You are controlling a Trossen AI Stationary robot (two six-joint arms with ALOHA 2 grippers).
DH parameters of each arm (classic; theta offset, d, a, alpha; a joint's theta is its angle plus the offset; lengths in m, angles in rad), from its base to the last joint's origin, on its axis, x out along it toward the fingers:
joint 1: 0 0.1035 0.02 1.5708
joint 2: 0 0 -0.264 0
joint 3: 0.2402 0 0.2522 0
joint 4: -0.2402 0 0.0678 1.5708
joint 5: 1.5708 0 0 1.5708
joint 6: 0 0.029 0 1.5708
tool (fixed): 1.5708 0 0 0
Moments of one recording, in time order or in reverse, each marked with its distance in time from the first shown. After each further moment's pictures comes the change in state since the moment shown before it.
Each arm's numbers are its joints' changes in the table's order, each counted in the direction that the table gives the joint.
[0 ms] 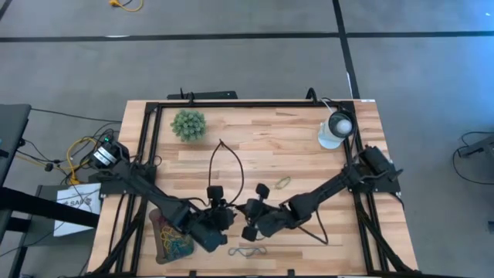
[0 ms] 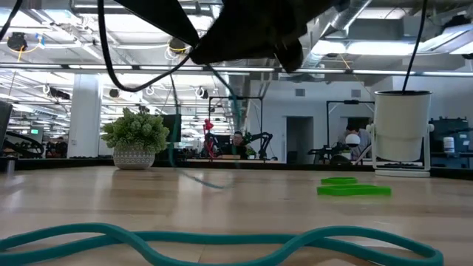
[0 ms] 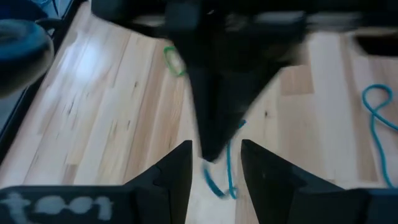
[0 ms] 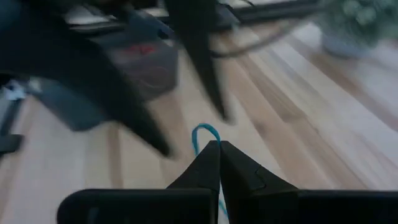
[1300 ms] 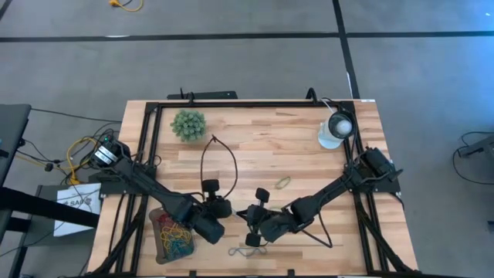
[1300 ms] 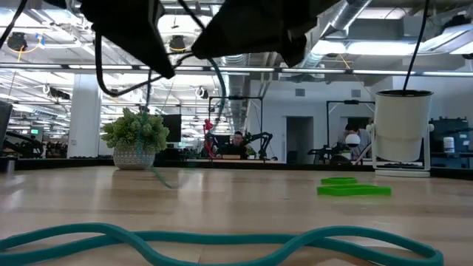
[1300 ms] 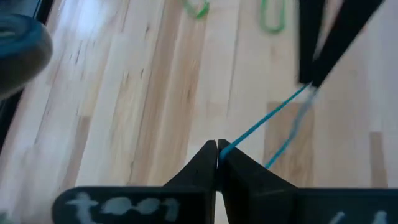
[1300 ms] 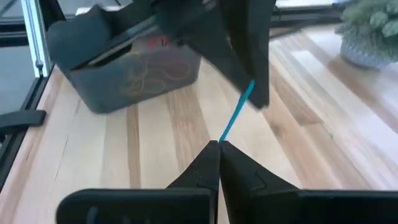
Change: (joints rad) left arm 0.046 0.000 0.000 -0.221 0.071 -0.112; right arm 0.043 0.001 0.000 -0.002 -0.030 -0.066
